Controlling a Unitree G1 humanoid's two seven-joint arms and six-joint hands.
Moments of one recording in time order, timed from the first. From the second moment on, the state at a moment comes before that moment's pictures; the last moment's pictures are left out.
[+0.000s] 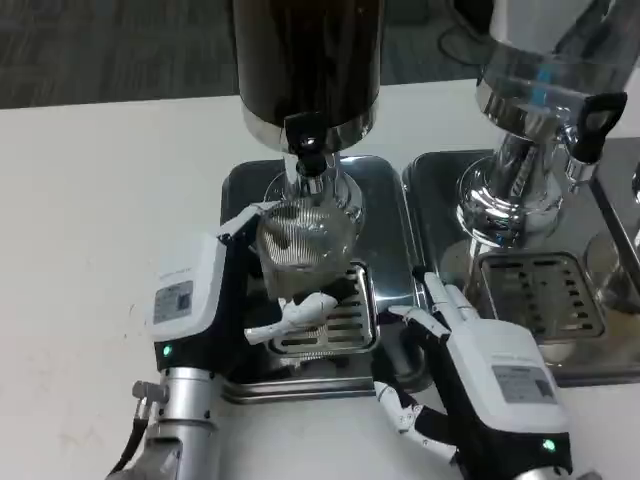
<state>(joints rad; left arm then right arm) -0.44 0.22 -0.46 1.14 0.68 -0.56 0.99 0.25 -0.26 0.47 -0.12 -0.97 0.09 -0.32</state>
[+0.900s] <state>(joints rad) -0.33 0.30 -0.38 1.00 0.63 -0.55 0.87 0.17 -0.28 0.45 -0.08 -0.99 0.09 -0.32</state>
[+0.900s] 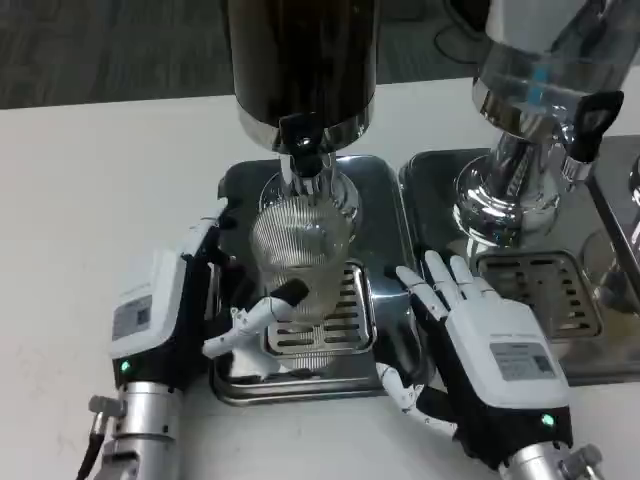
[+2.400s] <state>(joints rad) -0.13 0.42 -0.10 0.44 -0.22 -0.87 -0.13 0.11 -0.31 0.46 0.00 -1.07 0.15 -0.31</state>
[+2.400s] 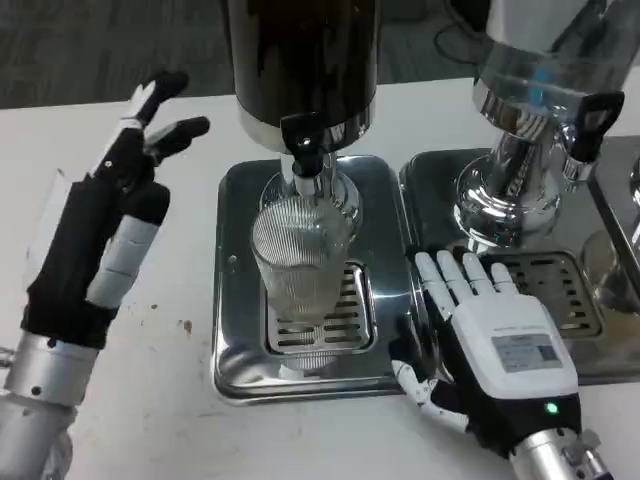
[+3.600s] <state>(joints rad) -0.27 0.29 -0.05 0.37 -0.22 -0.68 -0.52 0.13 -0.25 0.45 0.00 -1.05 0.17 -0.33</state>
